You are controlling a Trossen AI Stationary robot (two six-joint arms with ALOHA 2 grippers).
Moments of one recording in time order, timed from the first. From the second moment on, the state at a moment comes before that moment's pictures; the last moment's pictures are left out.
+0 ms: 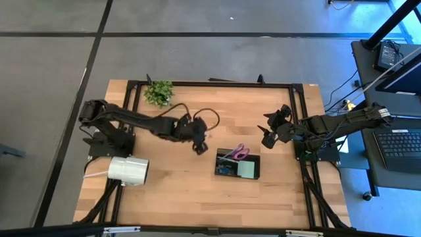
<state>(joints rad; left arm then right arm) -0.09 1.59 1.11 -0.47 -0.41 -0.50 0.22 0.88 0.73 -0.67 0.71 0.35</state>
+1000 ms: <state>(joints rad) 0.09 1.92 1.23 -0.34 -0.22 -0.60 0.22 0.88 0.73 -0.68 0.71 0.28</state>
